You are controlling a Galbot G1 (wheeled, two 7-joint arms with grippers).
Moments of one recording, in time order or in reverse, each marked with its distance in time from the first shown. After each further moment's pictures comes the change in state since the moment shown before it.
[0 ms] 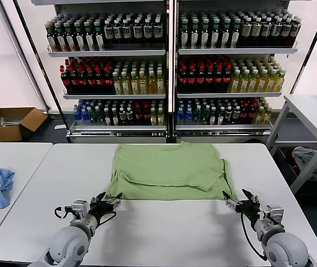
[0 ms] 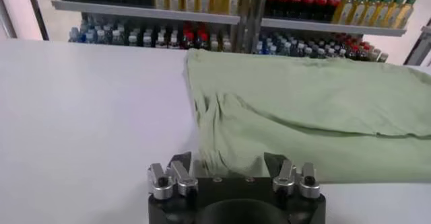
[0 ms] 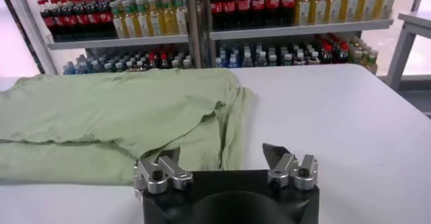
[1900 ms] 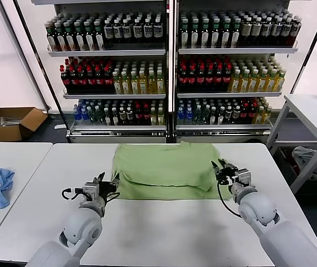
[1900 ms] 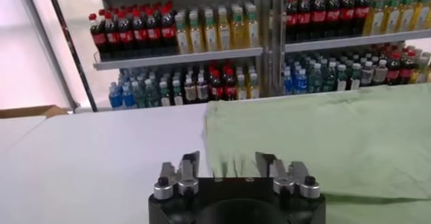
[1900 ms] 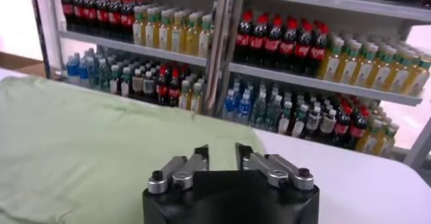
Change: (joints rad) left arm -0.149 -0.033 0.077 -0.047 0.142 0.074 -0.175; right arm 0.363 0.028 -0.203 -0.081 -0.158 -0.084 0.057
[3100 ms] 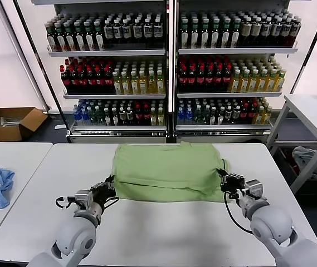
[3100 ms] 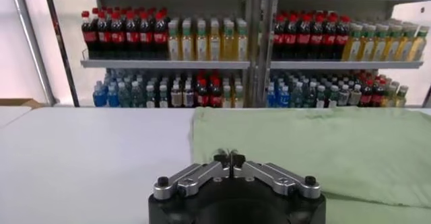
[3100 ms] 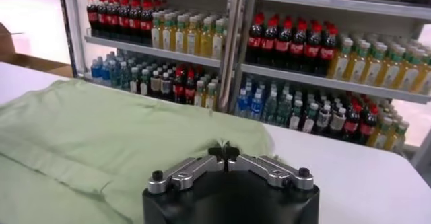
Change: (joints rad) left arm 0.046 -0.004 -0.020 -0.020 -0.047 -0.074 0.028; right arm -0.034 -0.037 -0.010 0.019 0.005 -0.022 -0.086
